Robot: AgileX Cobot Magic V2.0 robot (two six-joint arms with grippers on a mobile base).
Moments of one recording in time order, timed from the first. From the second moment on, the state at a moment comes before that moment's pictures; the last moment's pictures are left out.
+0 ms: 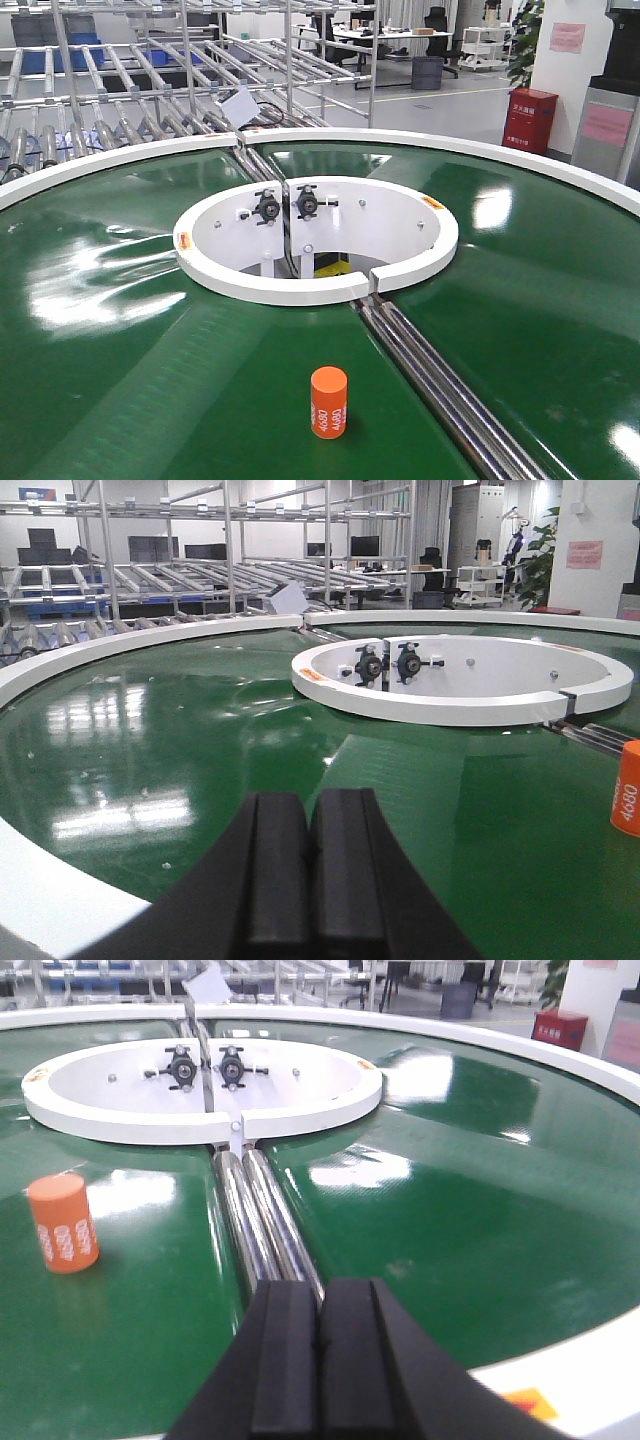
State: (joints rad) left arm 0.01 -0.01 0.03 -0.07 0.01 0.03; right arm 0.05 0.25 -0.12 0.03 0.06 -0.07
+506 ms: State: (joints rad) left arm 0.01 -0.01 0.03 -0.07 0.01 0.03; right arm 0.04 -0.01 0.03 0.03 0.04 -0.08
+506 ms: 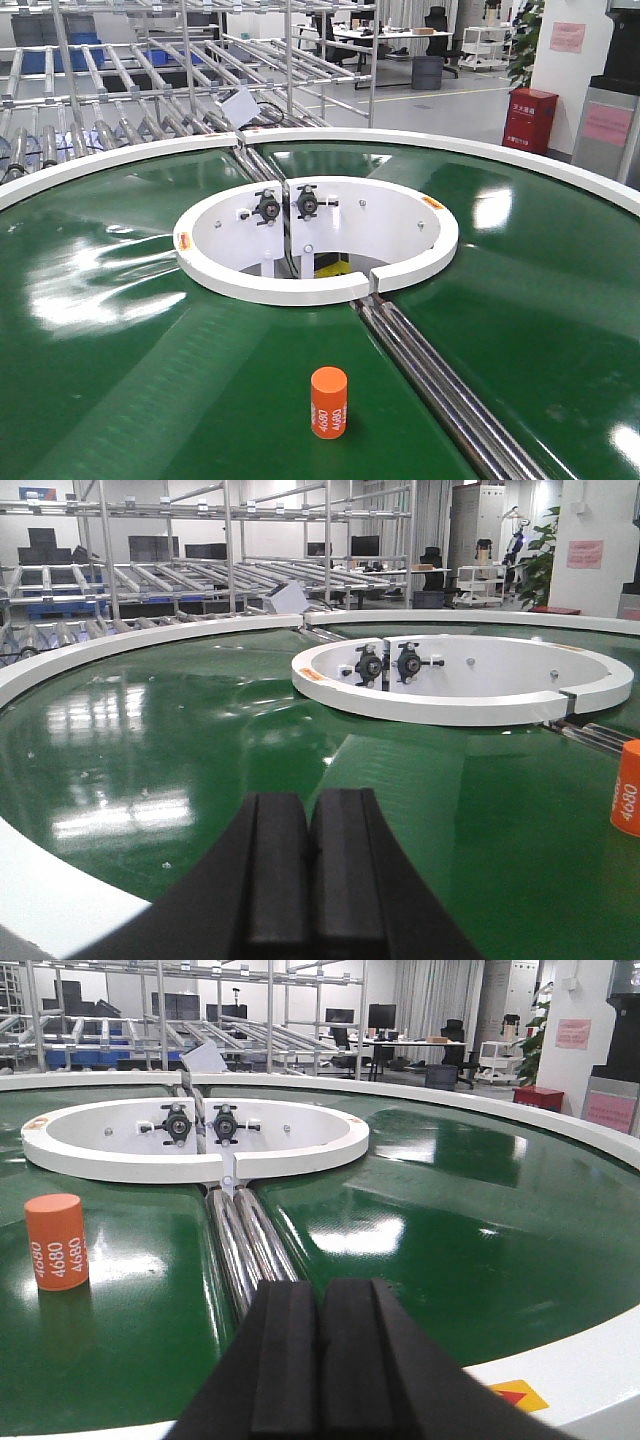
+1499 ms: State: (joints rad) left arm 0.01 -0.01 0.03 -0.07 0.01 0.03; right arm 0.04 -0.01 0.03 0.03 0.04 -0.09
